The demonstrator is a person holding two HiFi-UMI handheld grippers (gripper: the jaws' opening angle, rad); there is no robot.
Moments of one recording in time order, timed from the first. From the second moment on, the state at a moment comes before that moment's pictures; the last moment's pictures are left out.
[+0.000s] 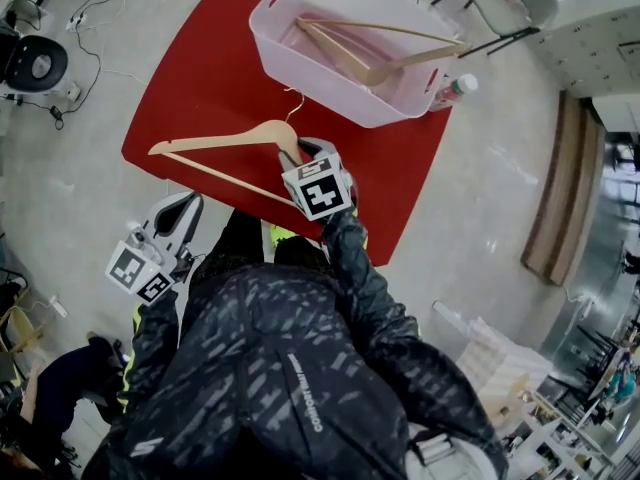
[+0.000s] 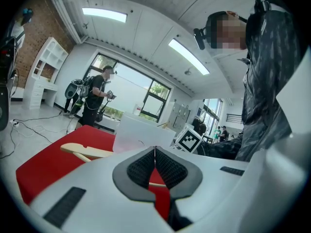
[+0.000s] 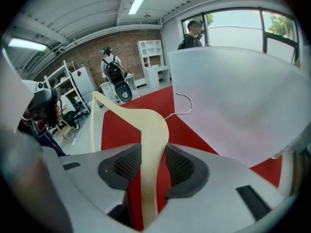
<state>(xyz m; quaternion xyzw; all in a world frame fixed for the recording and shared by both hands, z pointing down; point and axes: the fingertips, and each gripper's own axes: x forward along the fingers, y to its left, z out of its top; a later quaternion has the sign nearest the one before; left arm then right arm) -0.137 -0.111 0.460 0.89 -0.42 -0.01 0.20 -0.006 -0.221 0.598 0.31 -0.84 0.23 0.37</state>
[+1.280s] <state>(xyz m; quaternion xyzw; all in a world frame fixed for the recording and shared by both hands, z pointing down) -0.104 -0.086 0.416 0.89 -0.42 -0.02 0.16 0.032 -0.238 0.406 0.35 -0.89 0.17 0.24</state>
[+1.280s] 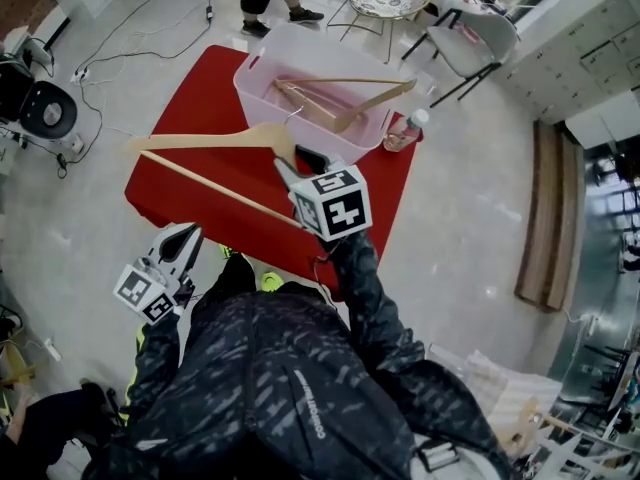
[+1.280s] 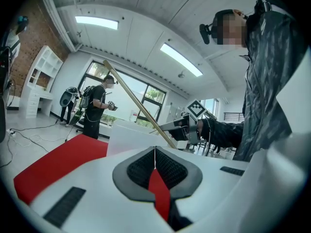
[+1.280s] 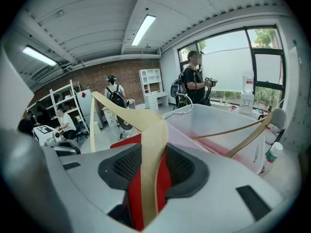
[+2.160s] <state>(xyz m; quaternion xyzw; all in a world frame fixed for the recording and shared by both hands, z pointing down) -0.107 -0.132 0.409 0.91 -0.39 -0.03 0.16 0.104 -0.307 0.326 0.44 -0.86 0.13 0.21</state>
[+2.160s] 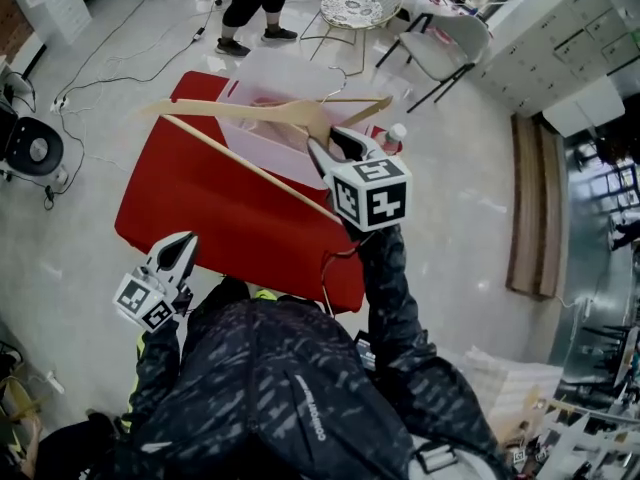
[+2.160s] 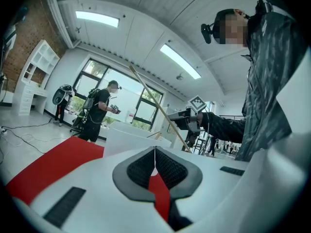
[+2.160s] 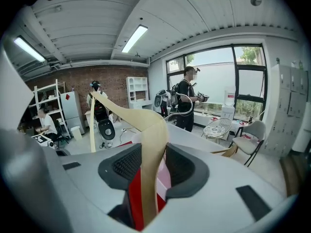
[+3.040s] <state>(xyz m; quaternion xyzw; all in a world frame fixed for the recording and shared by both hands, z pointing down) -0.116 -0.242 0.399 0.94 -0.29 -0.02 0.17 0.163 -0.372 0.325 0.54 -0.77 0.10 0.32</state>
